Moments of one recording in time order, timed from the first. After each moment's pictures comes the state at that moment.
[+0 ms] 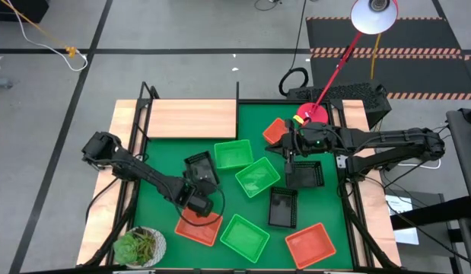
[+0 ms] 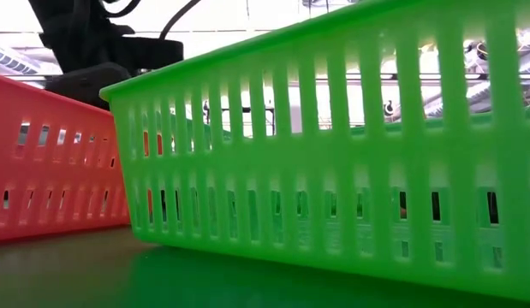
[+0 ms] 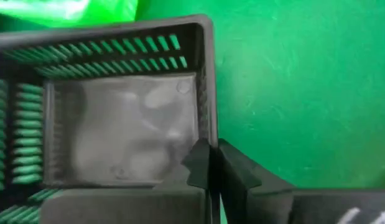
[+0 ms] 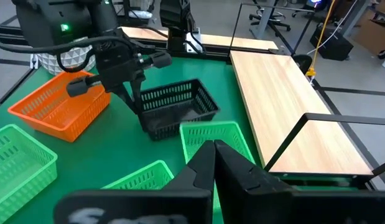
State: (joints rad) left arm -0.43 1.70 1.03 -0.70 -0.41 -0.70; right arm -0.05 1.04 0.83 -0.20 0.03 -0.09
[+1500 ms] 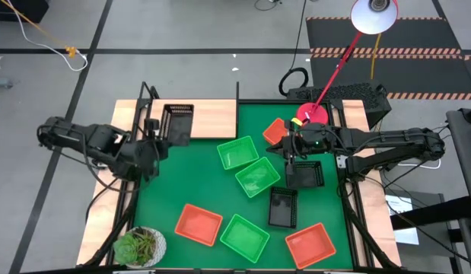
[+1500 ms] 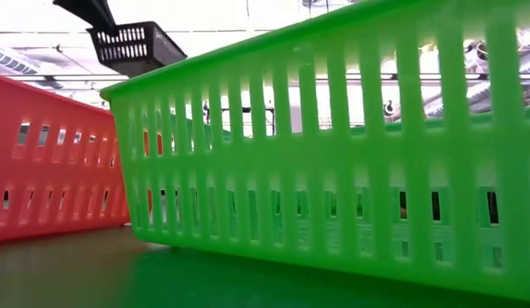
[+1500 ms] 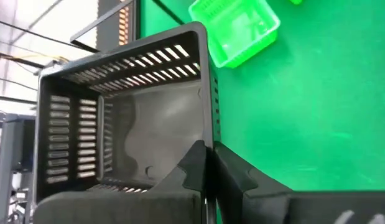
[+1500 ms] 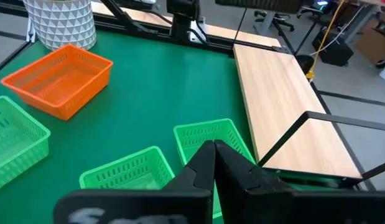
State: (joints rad) left arm -0.28 0.96 1.15 -1.24 -0.59 0.11; right arm -0.04 1.04 0.83 -0.23 0.02 -0.19
